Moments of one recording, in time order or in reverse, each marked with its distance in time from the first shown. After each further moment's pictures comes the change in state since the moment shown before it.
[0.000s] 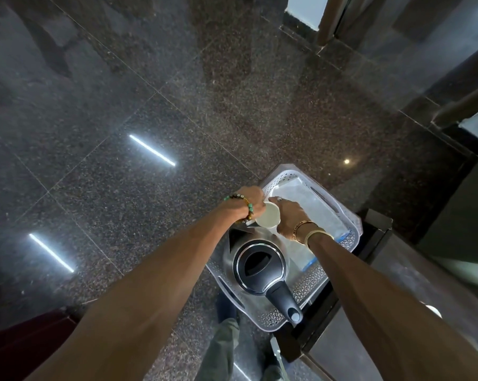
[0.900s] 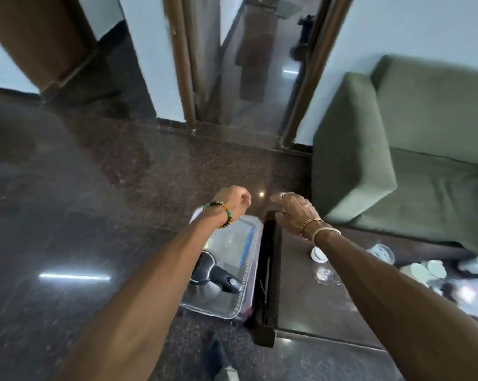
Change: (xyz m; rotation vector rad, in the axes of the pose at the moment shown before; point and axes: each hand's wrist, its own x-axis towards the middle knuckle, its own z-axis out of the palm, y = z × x) left_hand -0.187 0.182 -0.054 0.081 0.200 0.603; right_hand -0.305 0.031 -0.129 0.069 0.575 0.333
